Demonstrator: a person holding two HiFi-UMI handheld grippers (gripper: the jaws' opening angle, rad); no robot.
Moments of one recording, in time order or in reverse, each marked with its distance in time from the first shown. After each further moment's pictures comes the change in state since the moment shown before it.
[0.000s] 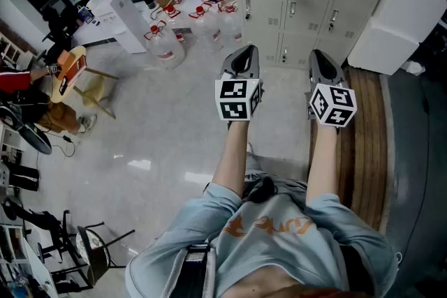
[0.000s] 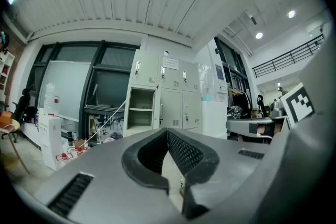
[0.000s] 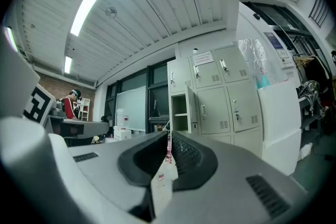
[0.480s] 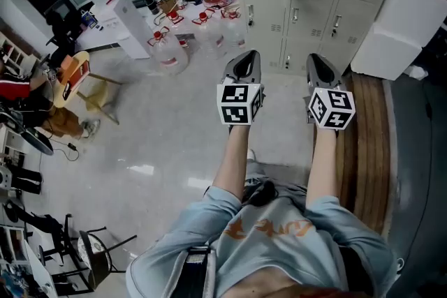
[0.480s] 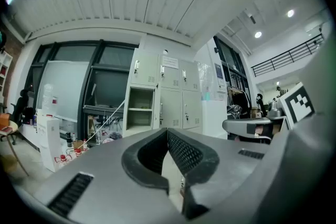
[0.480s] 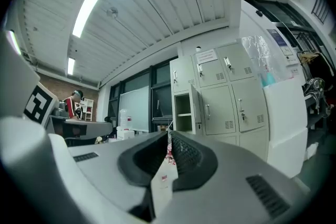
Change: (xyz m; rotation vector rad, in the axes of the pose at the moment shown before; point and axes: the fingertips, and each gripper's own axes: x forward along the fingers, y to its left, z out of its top) left arm 0.013 0.006 -0.005 0.002 0.002 -0.015; right arm 0.018 0.007 -0.006 0.000 -0.001 0.039
